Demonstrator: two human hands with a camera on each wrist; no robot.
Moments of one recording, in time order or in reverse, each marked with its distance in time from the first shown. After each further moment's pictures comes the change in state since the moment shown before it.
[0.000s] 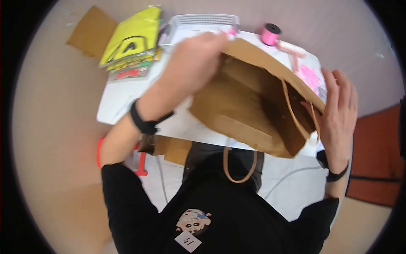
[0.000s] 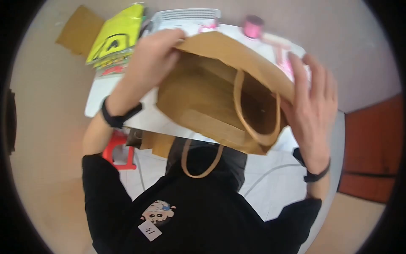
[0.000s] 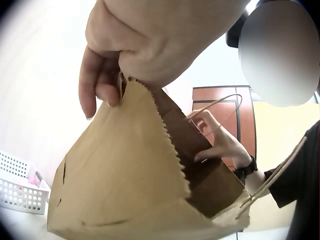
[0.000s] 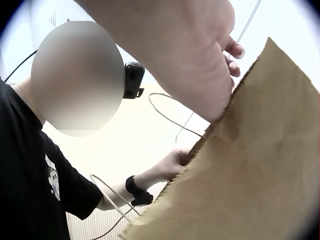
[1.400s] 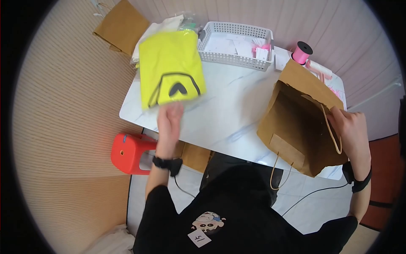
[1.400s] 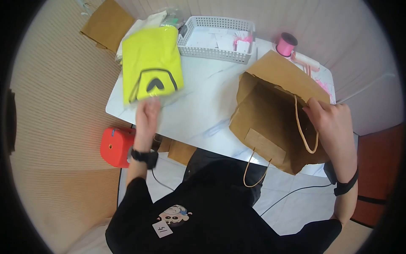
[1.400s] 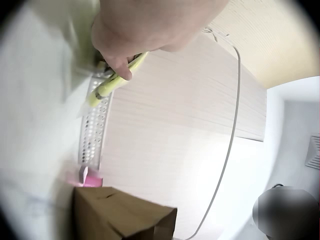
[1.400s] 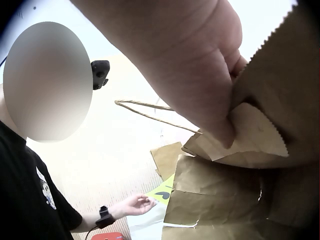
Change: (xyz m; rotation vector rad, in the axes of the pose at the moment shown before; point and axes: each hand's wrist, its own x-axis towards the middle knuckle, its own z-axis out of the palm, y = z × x) left_hand -0.264 -0.107 0.011 -1.384 0.917 -1.222; right_hand 0.040 0.016 0.046 0.168 -0.317 -0.254
